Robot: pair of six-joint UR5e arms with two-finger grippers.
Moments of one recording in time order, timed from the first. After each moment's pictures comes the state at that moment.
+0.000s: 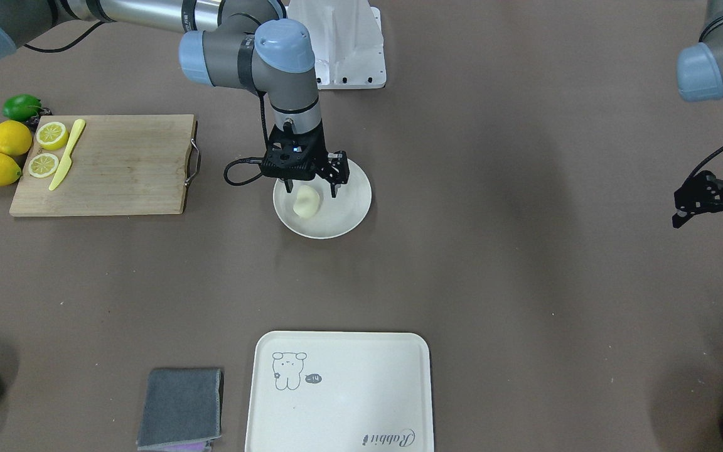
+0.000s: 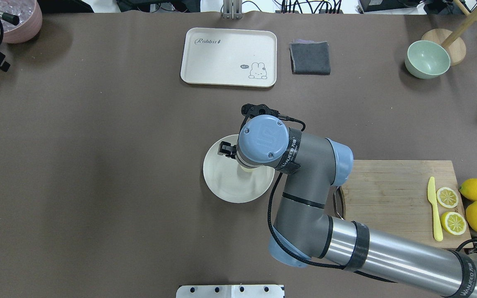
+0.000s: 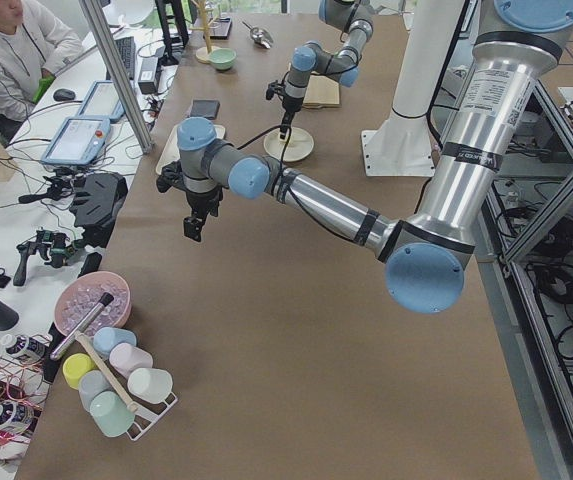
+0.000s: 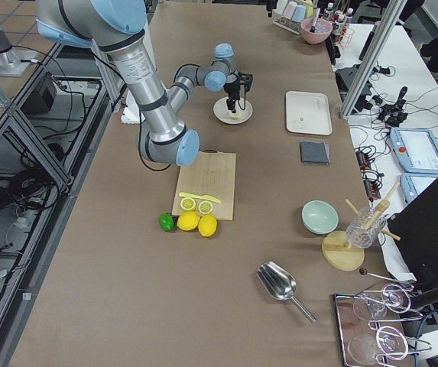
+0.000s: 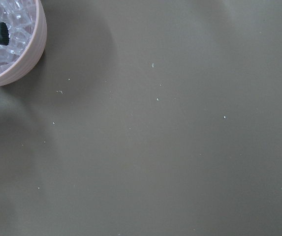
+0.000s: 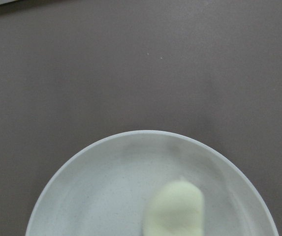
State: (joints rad) left arm -1.27 -1.87 -1.71 -1.59 -2.25 -0.19; right arm 0.43 -0.86 1.62 -1.47 1.67 1.50
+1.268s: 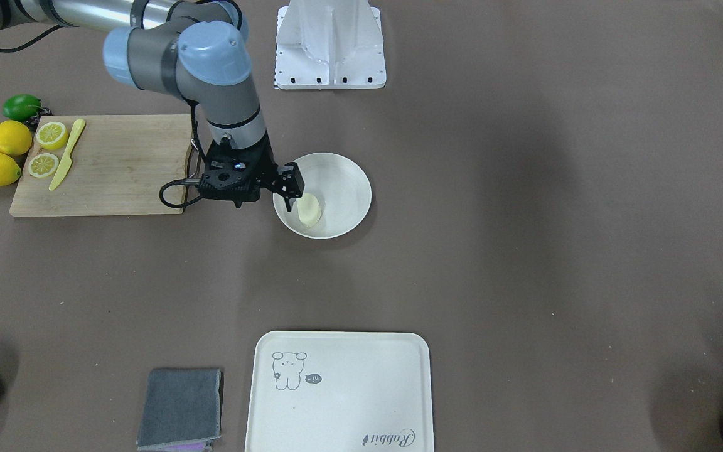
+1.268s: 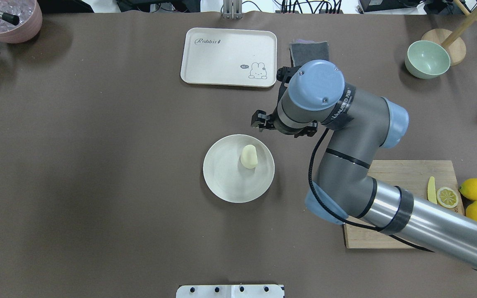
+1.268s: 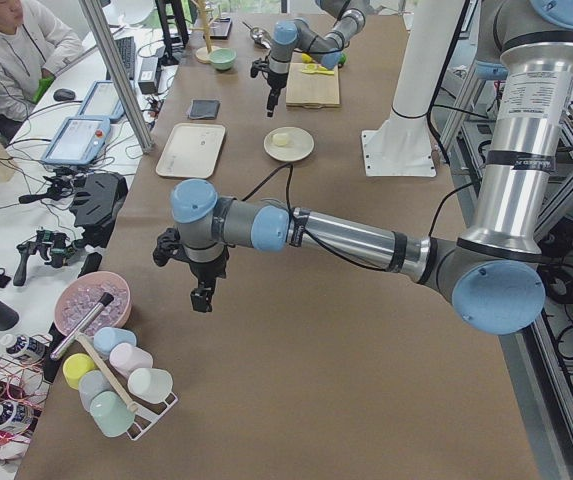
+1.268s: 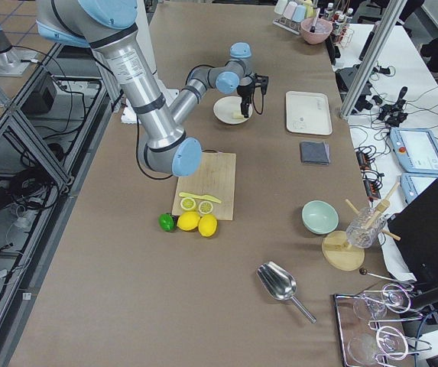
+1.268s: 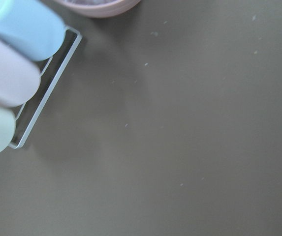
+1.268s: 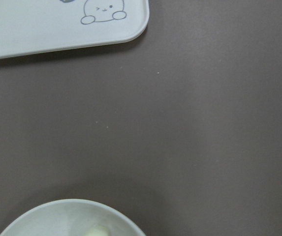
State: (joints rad) left arm -1.52 -1.67 -1.65 -1.50 -2.30 0.10; right arm 0.64 -0.98 1.75 -1.54 1.86 1.27
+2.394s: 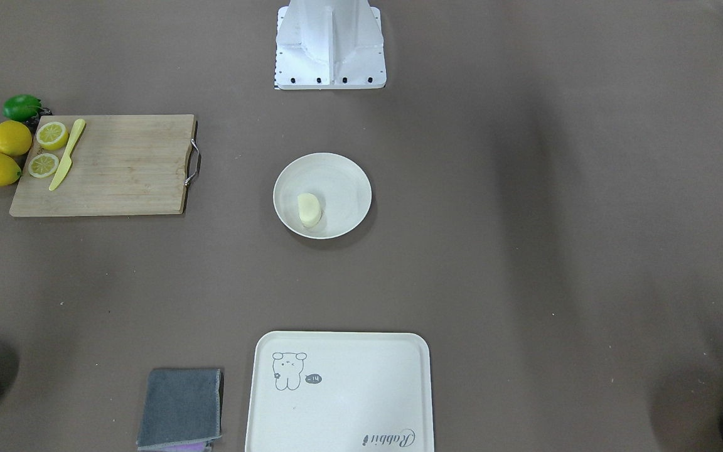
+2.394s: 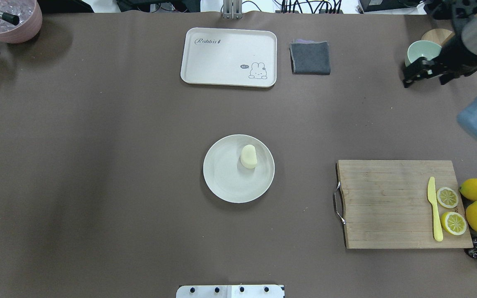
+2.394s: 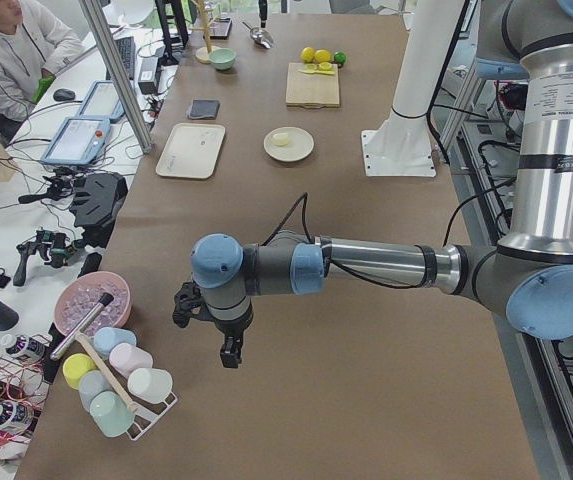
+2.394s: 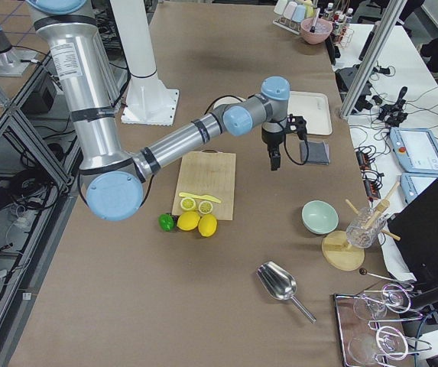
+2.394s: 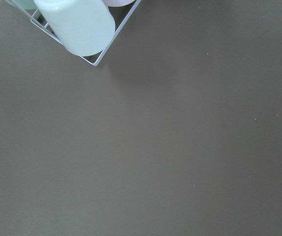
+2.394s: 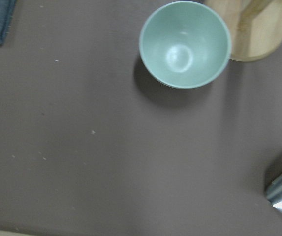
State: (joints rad) left arm -1.64 -1.59 -1.63 -1.43 -2.33 0.17; right arm 1.35 -1.45 1.85 -1.65 2.26 0.23
